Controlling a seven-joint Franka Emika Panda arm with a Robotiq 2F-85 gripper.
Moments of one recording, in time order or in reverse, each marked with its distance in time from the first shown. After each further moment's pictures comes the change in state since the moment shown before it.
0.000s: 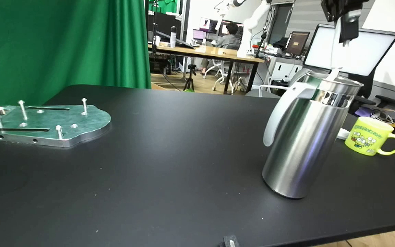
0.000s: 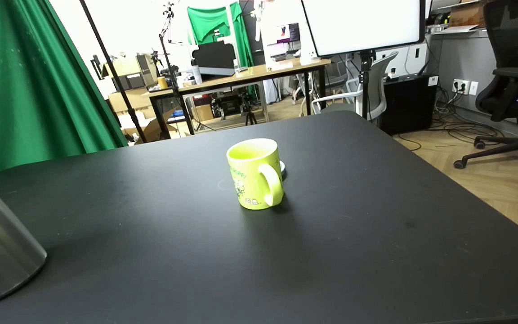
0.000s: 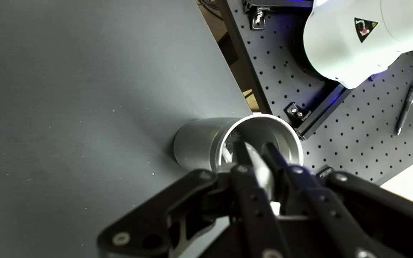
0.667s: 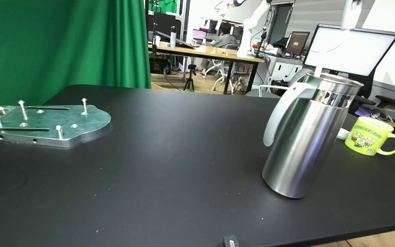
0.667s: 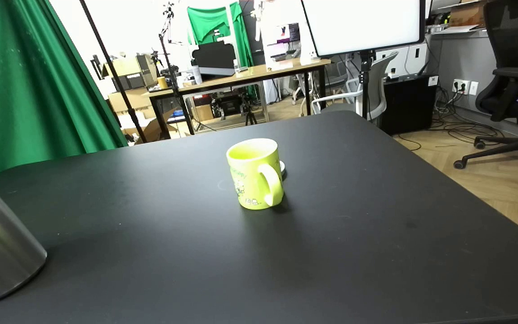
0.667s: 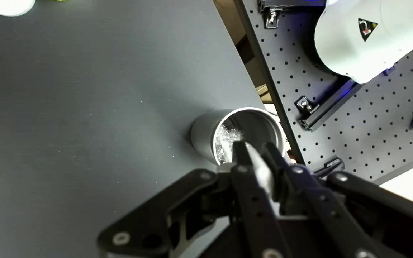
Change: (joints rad) arm 0.018 -0.145 0.014 0.018 -0.019 -0.041 0.021
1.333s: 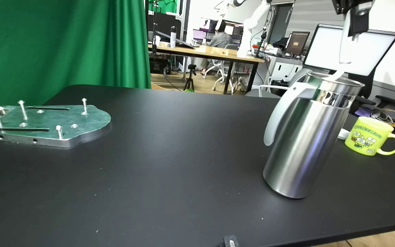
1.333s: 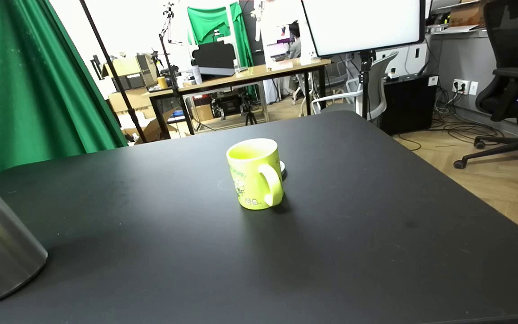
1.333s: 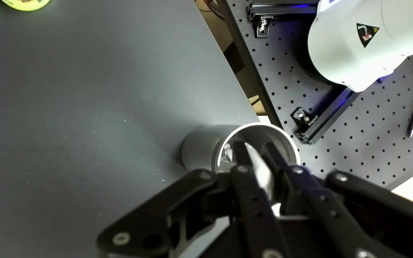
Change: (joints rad) arm -0.008 0.092 -0.019 -0.043 -0.013 0.039 0.022
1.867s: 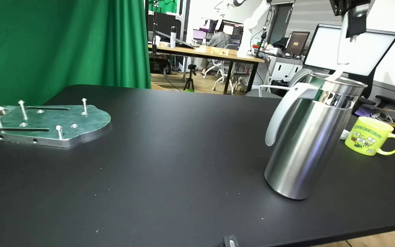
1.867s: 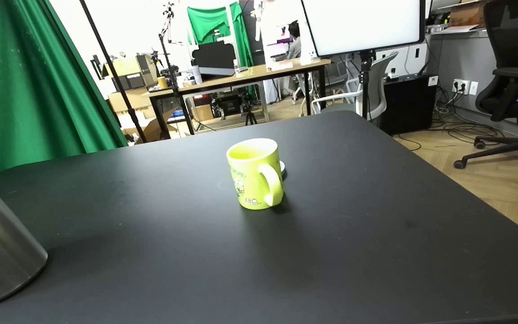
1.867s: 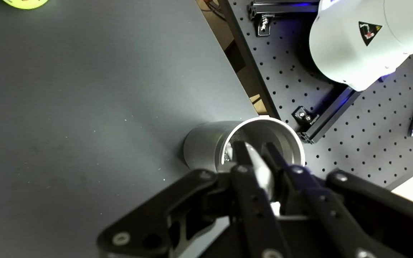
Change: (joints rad) arm -0.001 0.008 0.001 0.004 0.000 0.005 0.000
